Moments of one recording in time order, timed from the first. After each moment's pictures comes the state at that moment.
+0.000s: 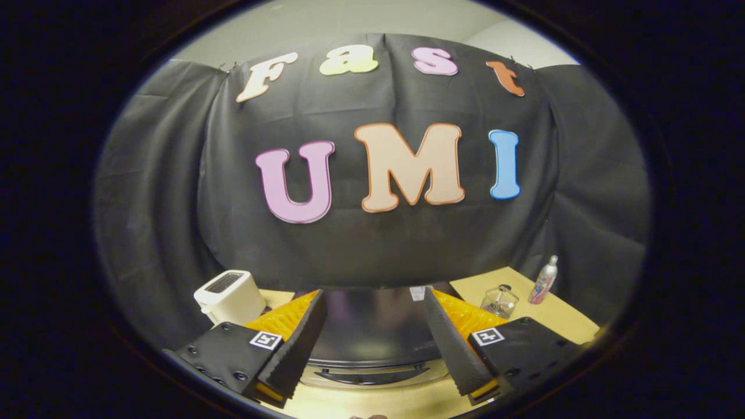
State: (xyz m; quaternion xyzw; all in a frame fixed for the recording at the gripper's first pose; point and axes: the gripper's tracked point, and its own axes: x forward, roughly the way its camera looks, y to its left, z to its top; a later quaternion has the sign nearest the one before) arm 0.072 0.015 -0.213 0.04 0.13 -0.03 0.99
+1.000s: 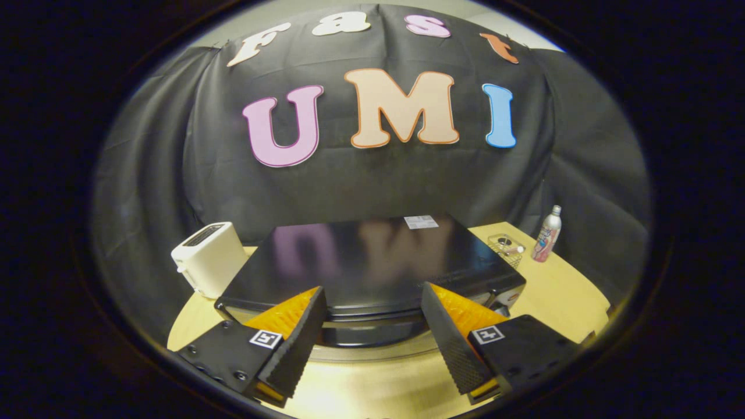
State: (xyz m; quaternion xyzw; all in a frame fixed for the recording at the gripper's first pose) arm 0.046 0.007 -0.311 0.04 0.20 -0.05 0.98
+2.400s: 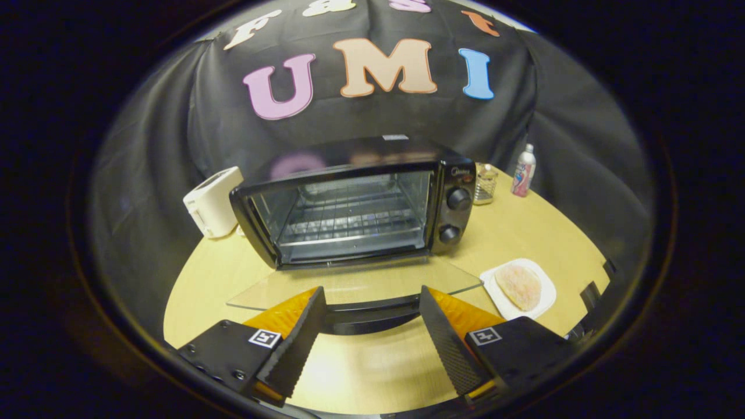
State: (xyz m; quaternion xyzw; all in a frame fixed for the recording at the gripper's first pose) arm -0.108 -0.008 -0.399 0.05 0.33 -0.05 0.94
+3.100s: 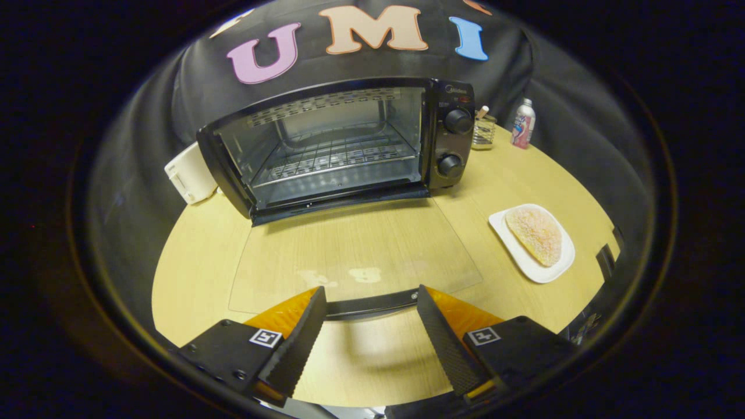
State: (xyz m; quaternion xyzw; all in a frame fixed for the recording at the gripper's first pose) arm -0.131 -0.015 -0.457 0.07 0.40 -0.07 0.91
